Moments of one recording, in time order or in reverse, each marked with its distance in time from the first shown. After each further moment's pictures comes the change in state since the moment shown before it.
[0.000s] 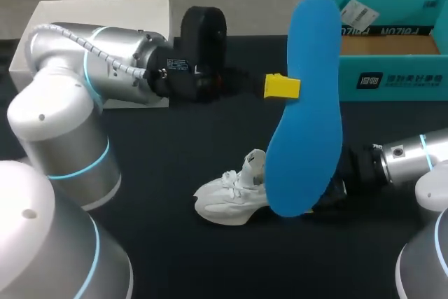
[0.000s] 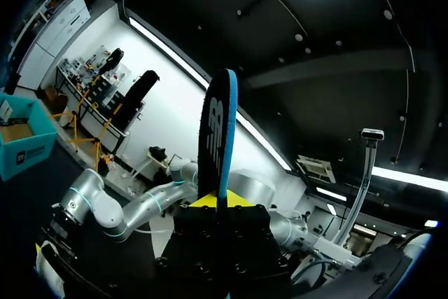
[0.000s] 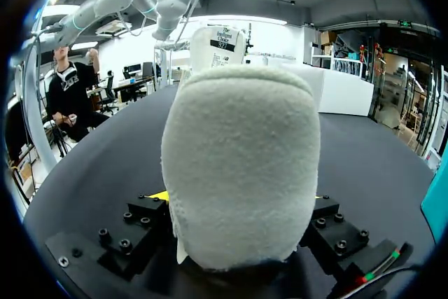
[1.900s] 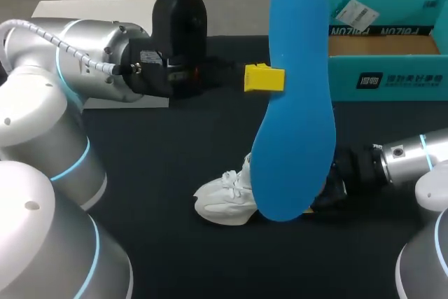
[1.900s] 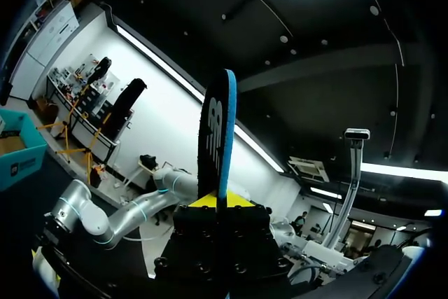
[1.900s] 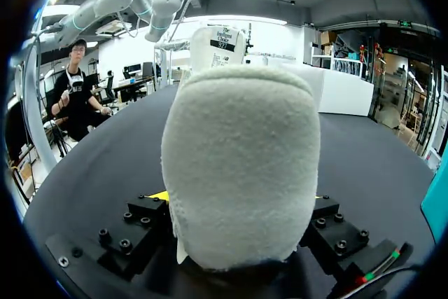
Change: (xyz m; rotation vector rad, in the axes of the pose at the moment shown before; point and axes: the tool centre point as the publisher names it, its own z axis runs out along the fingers) left arm 0.052 -0.011 -0.001 0.035 0.046 0.051; right arm 0.000 0.000 0.000 0.000 0.000 0.000
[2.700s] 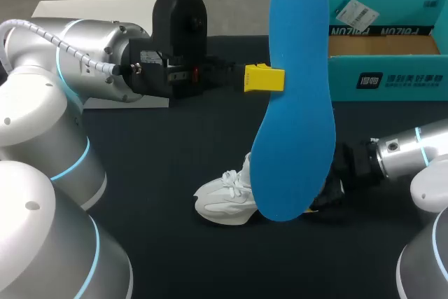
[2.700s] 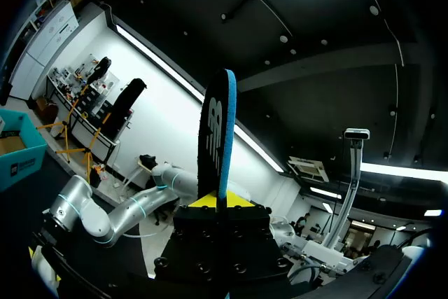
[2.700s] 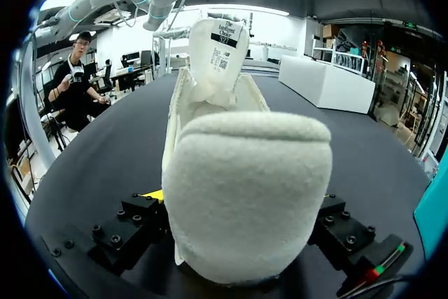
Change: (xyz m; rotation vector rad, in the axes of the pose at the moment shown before) left arm 0.000 0.000 0.000 -0.001 0.001 0.000; right arm -0.006 0.005 -0.001 0.090 -0.018 -0.023
